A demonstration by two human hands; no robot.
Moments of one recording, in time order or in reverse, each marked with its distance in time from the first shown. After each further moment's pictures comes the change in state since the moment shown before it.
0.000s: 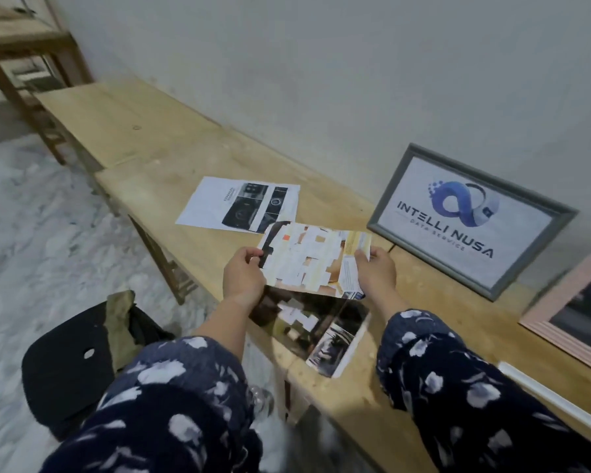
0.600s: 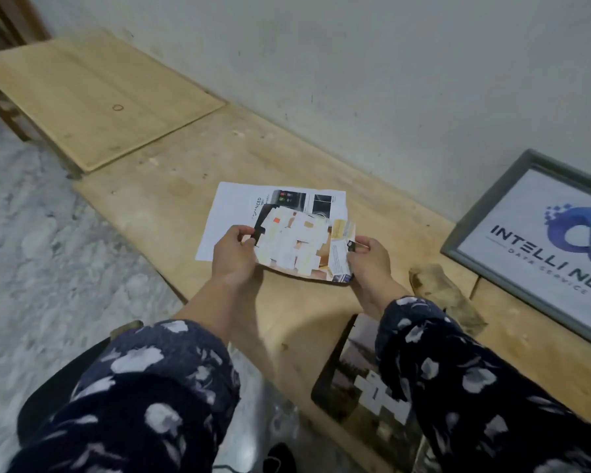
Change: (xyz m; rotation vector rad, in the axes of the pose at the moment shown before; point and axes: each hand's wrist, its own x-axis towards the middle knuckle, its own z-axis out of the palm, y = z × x) left_hand 0.230 -0.017 -0.036 0.105 -0.108 0.025; right_hand 0.114 -0.037 0.184 -0.002 -0.050 0.156
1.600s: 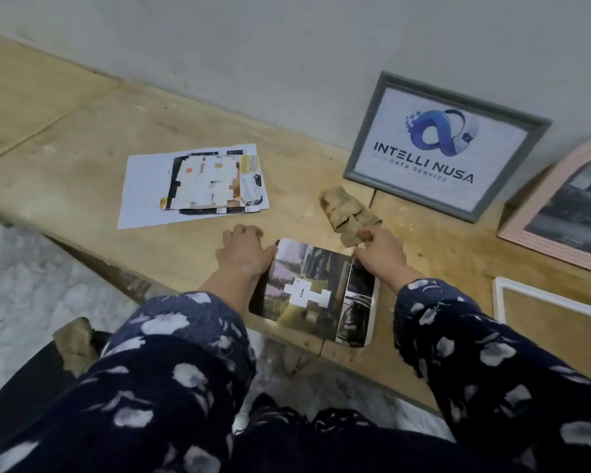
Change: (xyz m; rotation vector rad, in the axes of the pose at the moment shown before) left_hand -0.131 0.011 0.073 0.717 -0.422 0.278; right_hand -0.102 0.092 -0.156 -0.574 0.132 -0.023
